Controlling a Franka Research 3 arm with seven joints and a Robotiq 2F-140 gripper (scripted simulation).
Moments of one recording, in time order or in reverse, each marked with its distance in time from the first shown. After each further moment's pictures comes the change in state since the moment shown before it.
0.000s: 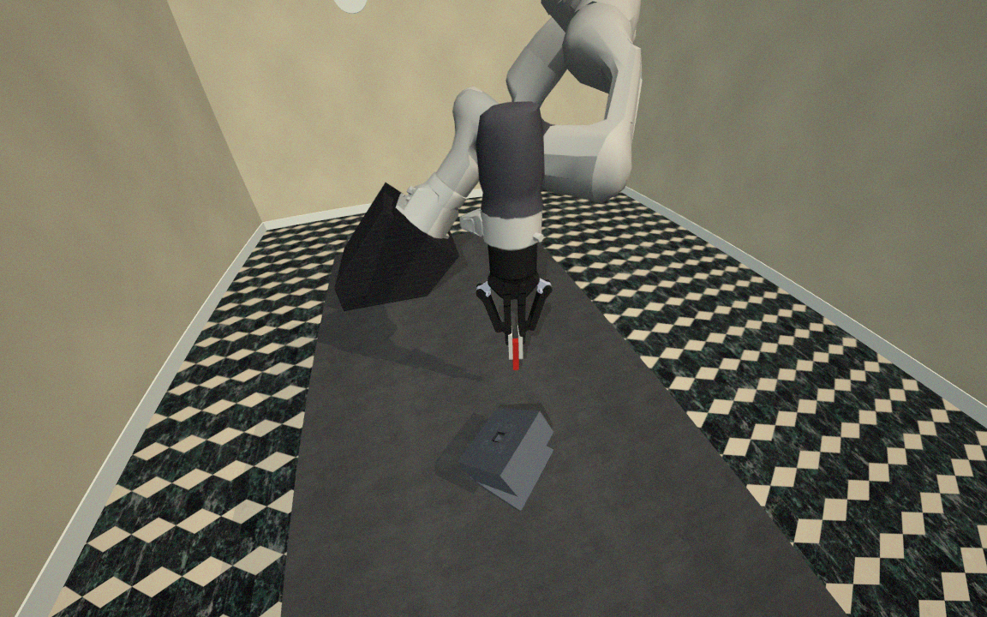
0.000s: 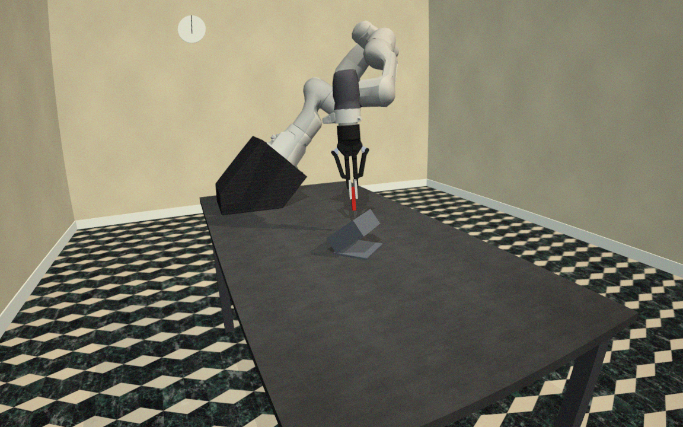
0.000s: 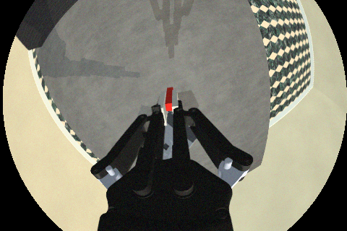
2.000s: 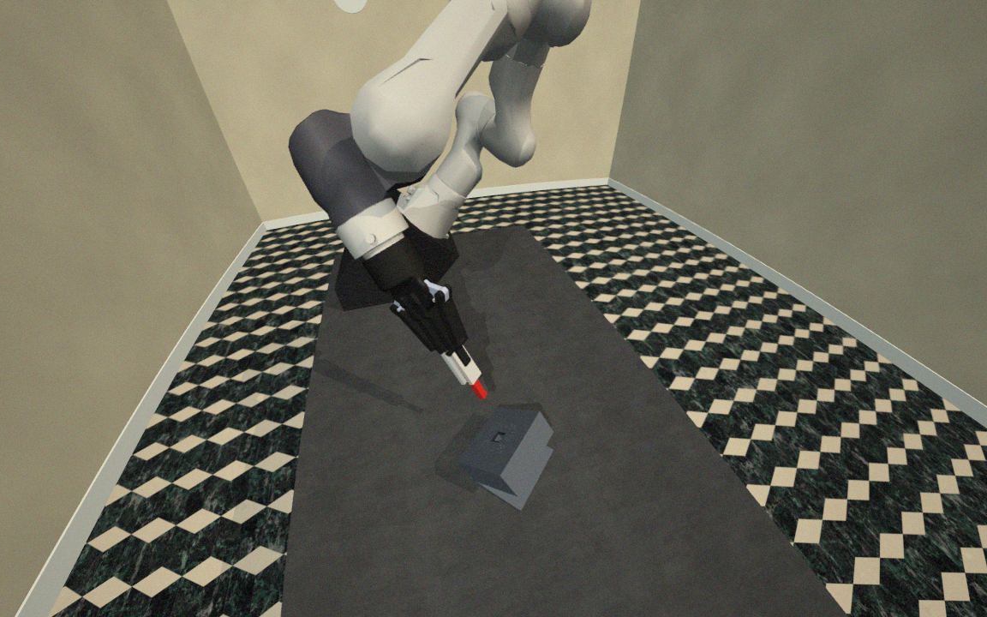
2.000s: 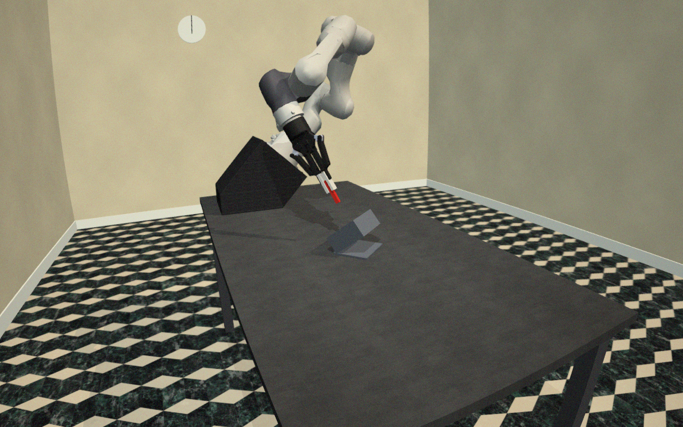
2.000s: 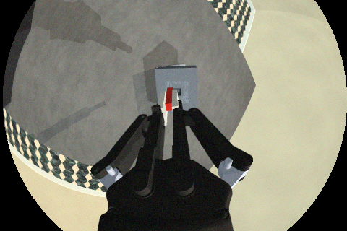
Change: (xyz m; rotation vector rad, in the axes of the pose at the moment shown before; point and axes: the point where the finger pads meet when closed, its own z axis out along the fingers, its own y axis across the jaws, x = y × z) arm -0.092 -0.092 -0.048 -0.467 -0.122 0.478
